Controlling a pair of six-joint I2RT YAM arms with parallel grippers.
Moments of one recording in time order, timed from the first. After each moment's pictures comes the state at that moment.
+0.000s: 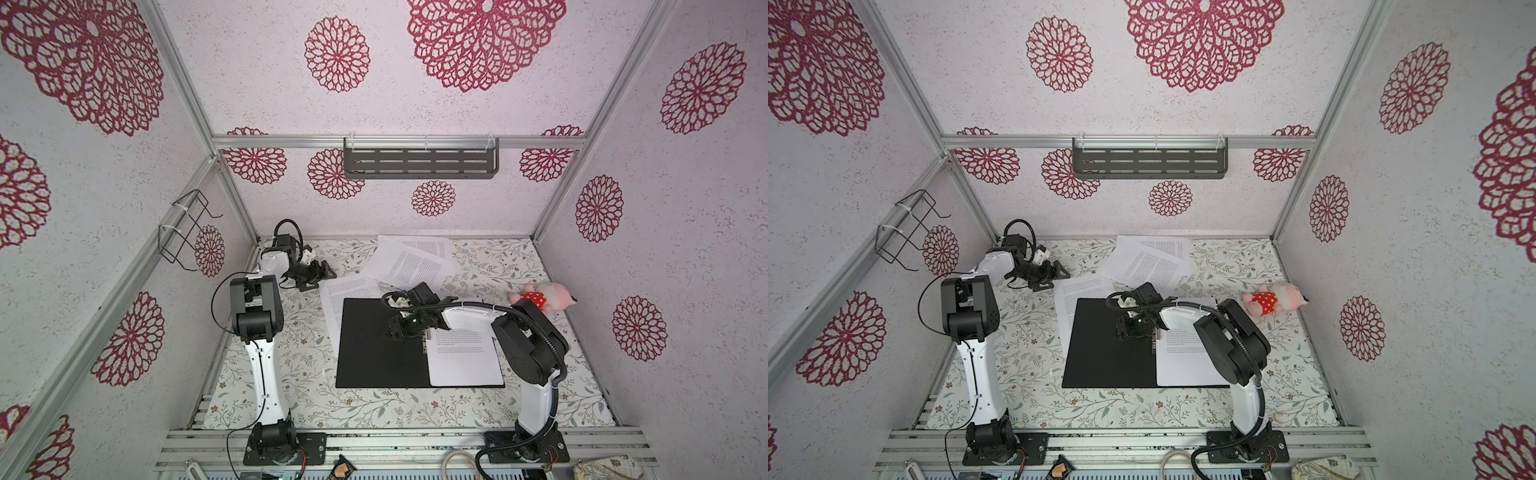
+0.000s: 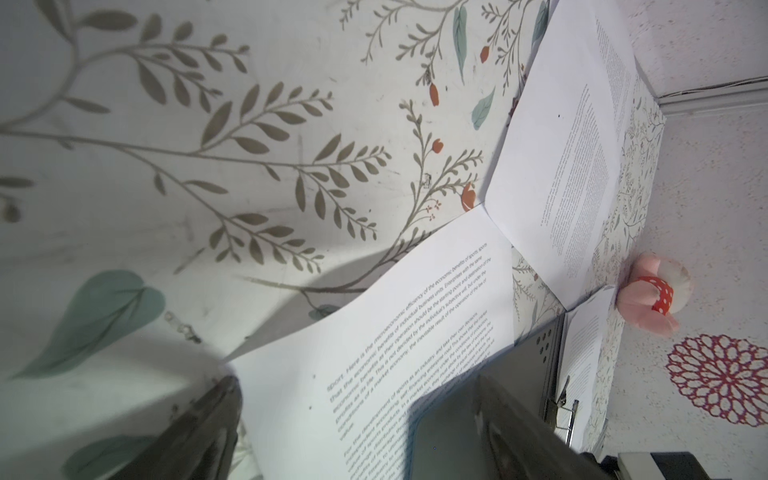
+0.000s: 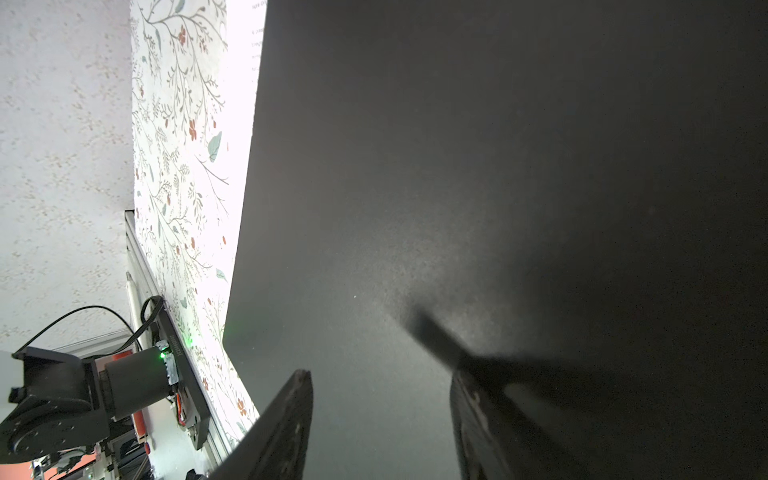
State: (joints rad) left arm 0.10 2.35 1.86 -0.81 0.60 -0.10; right arm 0.69 1.94 1.17 -0.24 -0.56 0.46
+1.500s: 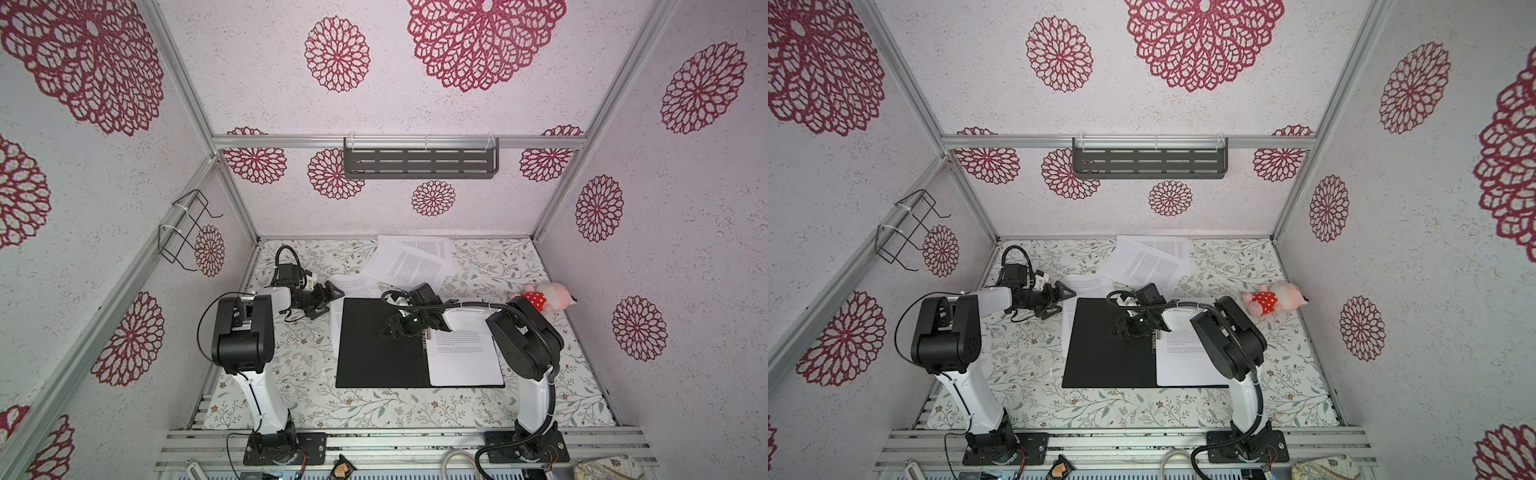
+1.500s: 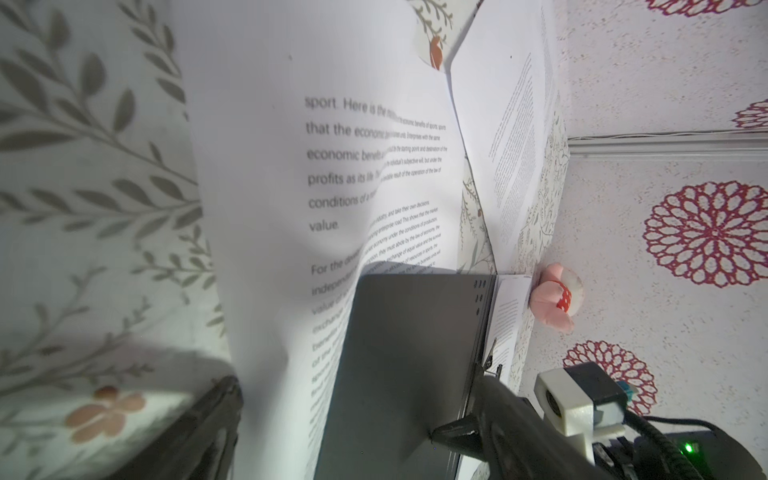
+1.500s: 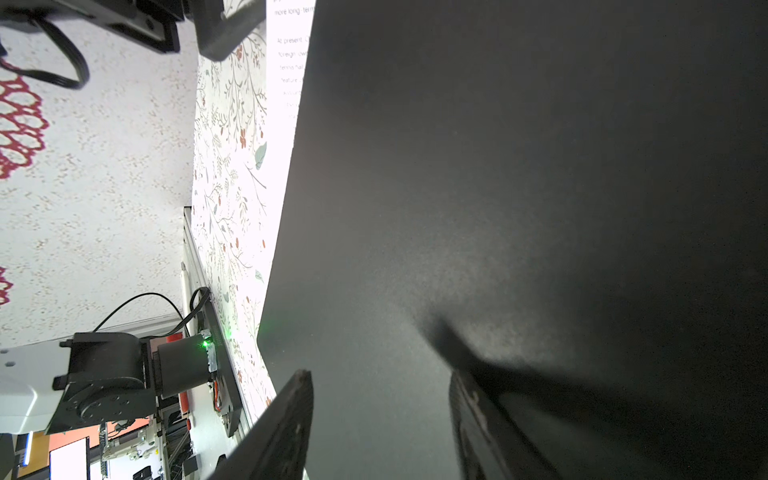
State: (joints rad) left arm 0.05 1.92 1.08 -0.23 0.69 -0.51; right arm 0.68 1.98 1.14 -0.08 -0.69 0.50
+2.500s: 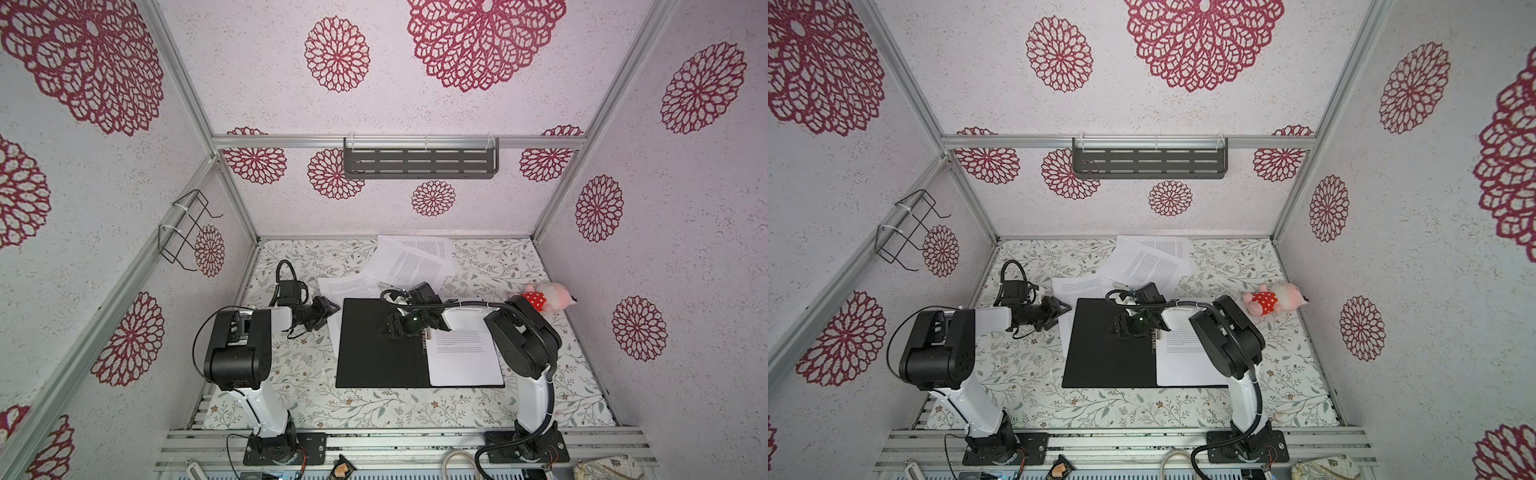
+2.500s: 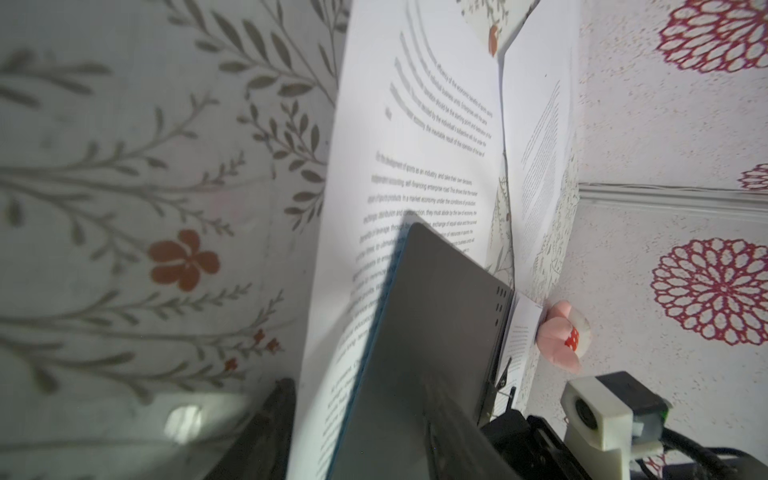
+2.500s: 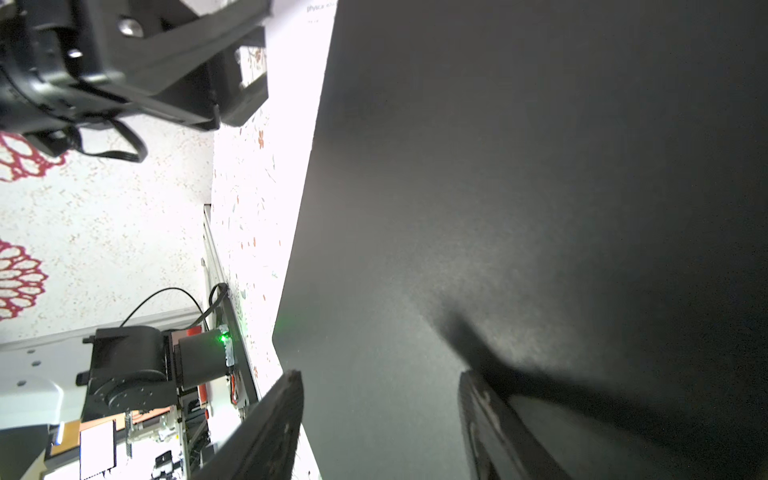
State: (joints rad) left arm 0.04 1.81 0.84 -0.02 0.59 -0.69; right arm 0.67 2.00 1.15 -0.06 -0.74 0.52
